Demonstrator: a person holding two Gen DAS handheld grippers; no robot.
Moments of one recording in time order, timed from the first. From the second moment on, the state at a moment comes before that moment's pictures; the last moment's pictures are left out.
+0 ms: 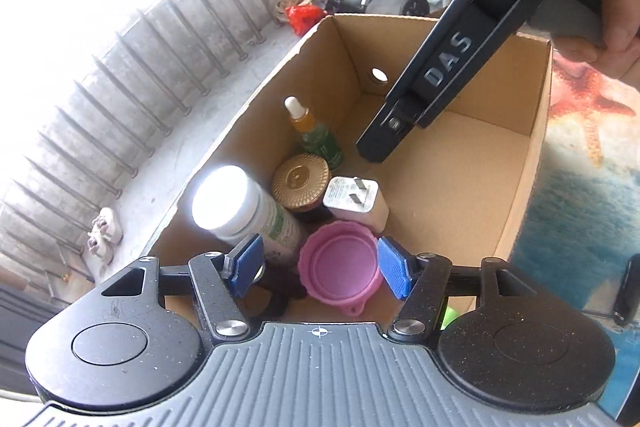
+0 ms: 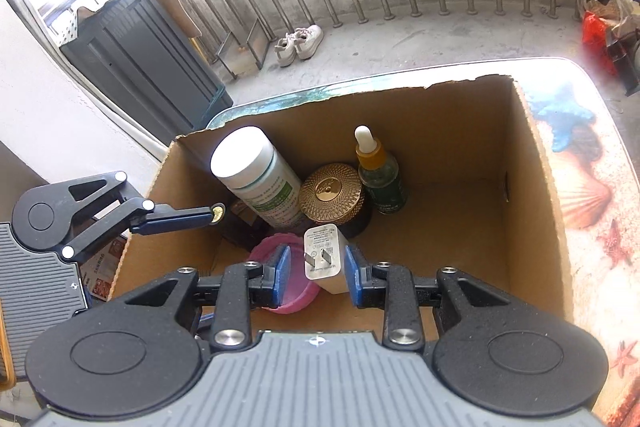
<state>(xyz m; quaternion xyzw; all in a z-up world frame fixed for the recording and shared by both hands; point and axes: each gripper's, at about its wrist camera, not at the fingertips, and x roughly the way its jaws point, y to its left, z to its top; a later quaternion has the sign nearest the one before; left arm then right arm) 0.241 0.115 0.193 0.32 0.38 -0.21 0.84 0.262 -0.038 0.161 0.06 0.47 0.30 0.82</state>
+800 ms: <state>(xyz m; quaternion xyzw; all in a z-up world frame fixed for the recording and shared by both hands) 0.095 0.051 0.112 0.17 0.33 -0.36 0.86 0.093 -0.151 0.111 0.08 0.43 0.34 0.83</state>
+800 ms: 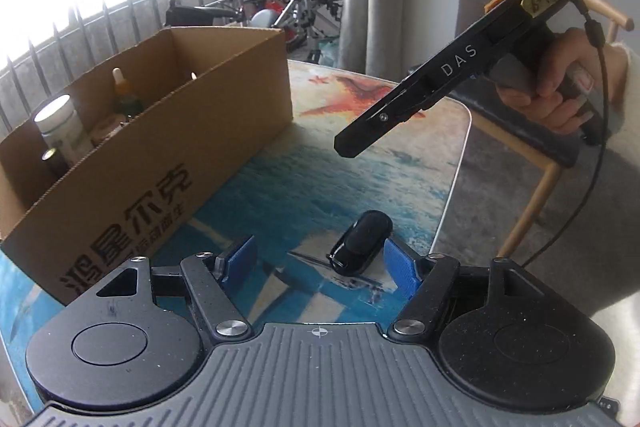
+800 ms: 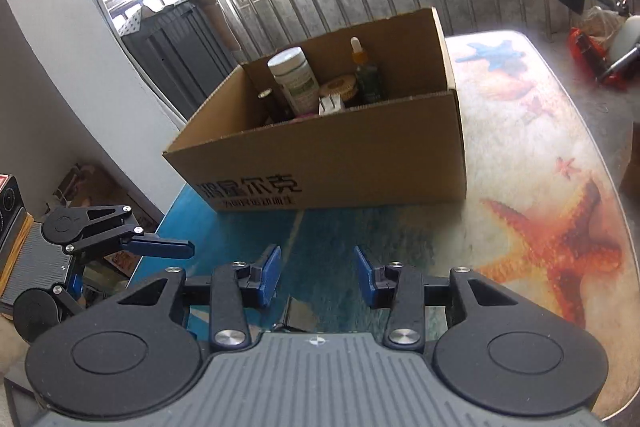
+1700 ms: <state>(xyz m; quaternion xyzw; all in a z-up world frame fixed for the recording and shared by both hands) 0.119 0.033 0.070 0.02 0.39 -0.39 0.83 0.072 -0.167 0.063 0.16 0.48 0.32 0.80</state>
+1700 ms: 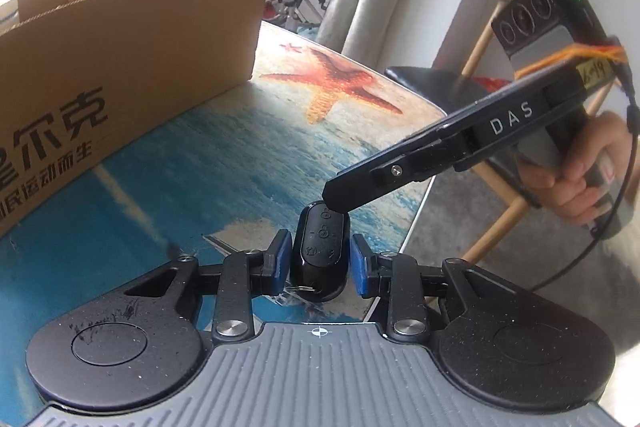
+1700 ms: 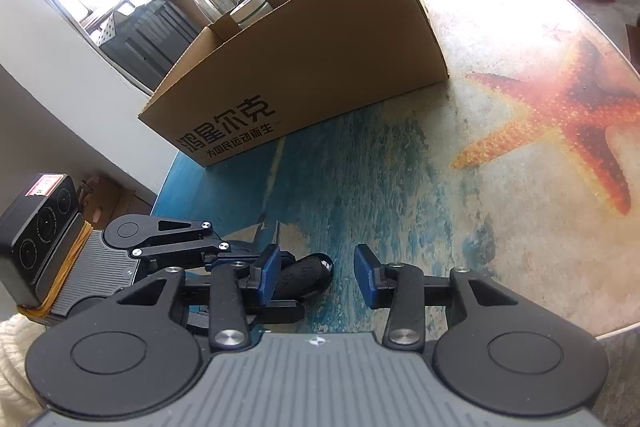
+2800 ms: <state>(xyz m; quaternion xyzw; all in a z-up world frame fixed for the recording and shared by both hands) 0.126 0.039 0.198 0.13 0.26 -0.37 0.88 0.086 -0.134 0.149 0.22 0.39 0.41 0.80</state>
